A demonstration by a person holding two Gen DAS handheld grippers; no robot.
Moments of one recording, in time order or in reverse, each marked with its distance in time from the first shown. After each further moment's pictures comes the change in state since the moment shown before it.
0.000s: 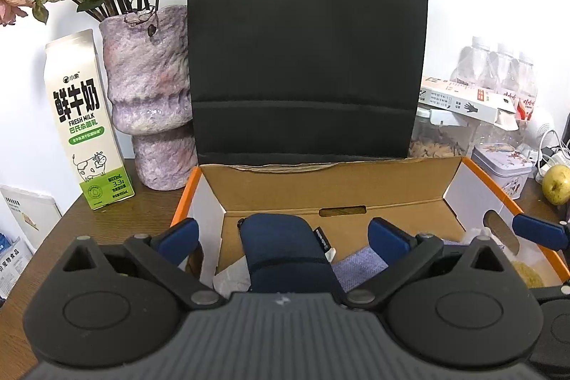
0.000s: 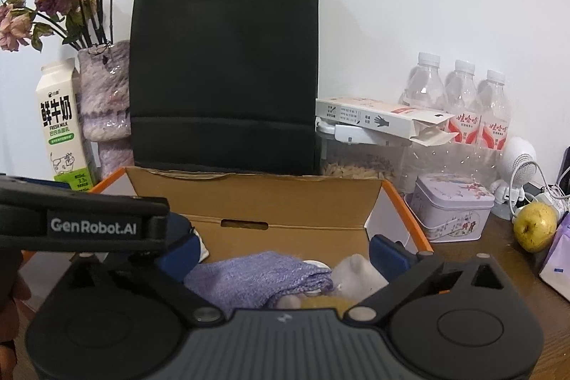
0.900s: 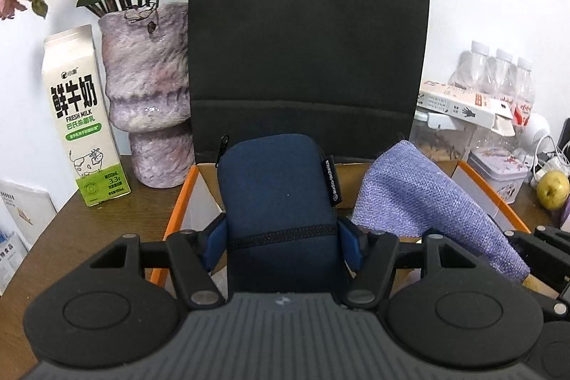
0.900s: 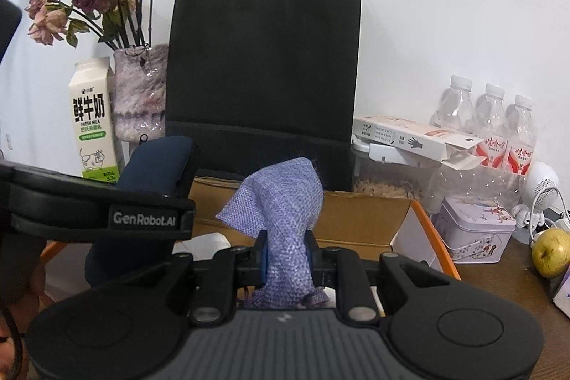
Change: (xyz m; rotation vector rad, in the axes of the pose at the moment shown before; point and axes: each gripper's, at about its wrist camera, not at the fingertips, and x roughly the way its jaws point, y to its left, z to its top) left arm 0.000 0.003 0.002 -0.016 0.009 -0.017; right arm -0.007 0.013 0.004 -0.068 -0.033 0.080
